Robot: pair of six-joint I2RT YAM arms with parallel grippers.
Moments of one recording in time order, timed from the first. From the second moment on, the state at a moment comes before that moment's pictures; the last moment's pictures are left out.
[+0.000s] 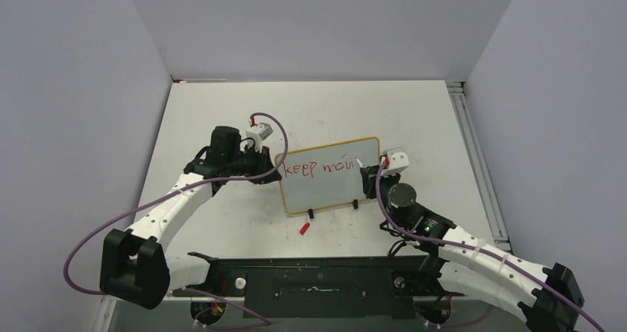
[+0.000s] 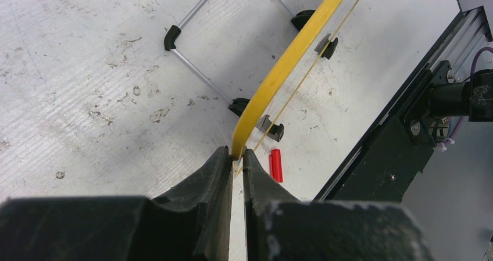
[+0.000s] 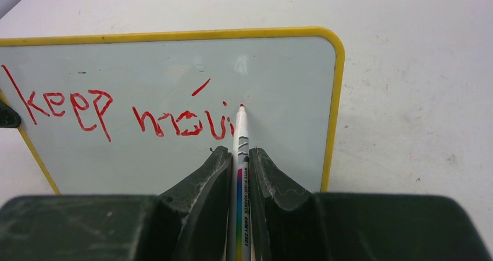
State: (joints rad) left arm -0.32 1.23 0.84 -0.36 0.59 -0.15; right arm 0.87 0.79 0.44 0.15 0.53 0.21
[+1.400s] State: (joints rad) left arm -0.32 1.23 0.84 -0.36 0.58 -0.15; right arm 0.87 0.80 0.39 0.18 0.55 0.26
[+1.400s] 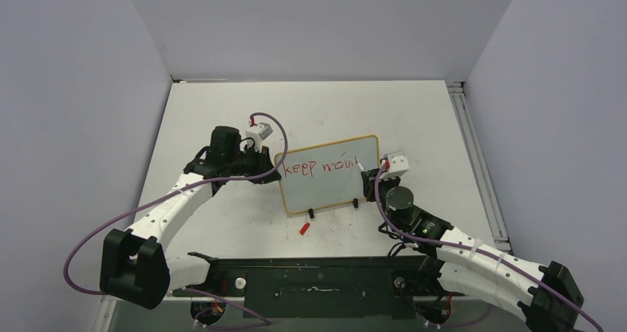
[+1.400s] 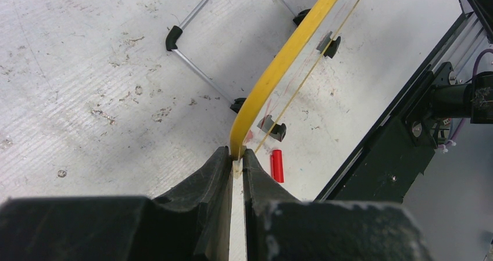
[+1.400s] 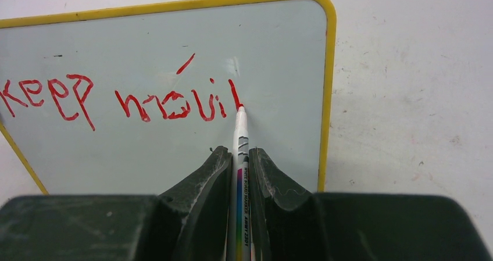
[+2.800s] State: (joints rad) left arm -0.32 1.23 0.84 -0.36 0.58 -0.15; right arm 0.87 0.78 0.38 0.16 0.62 0.29
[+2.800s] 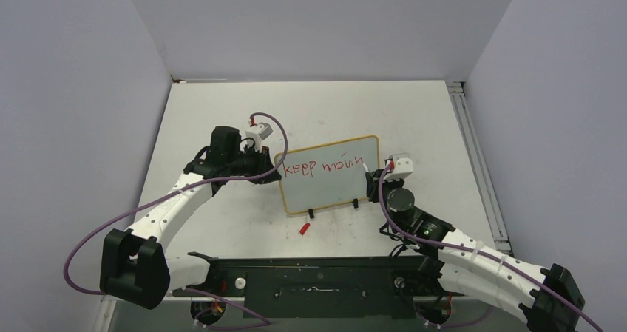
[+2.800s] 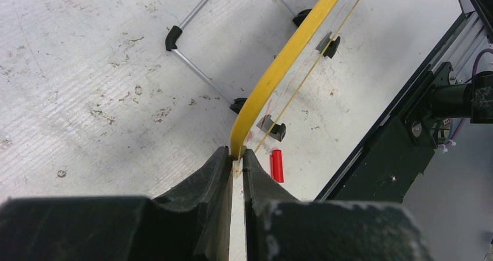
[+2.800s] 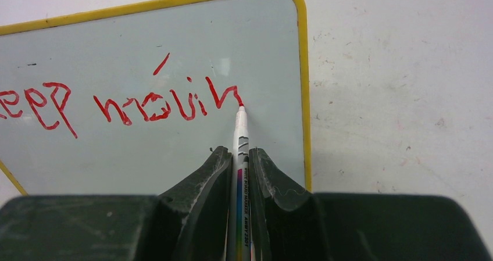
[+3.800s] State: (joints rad) left arm -0.32 1.23 0.84 -0.36 0.58 -0.15; right arm 0.87 0.73 0.38 0.12 0.65 0.27
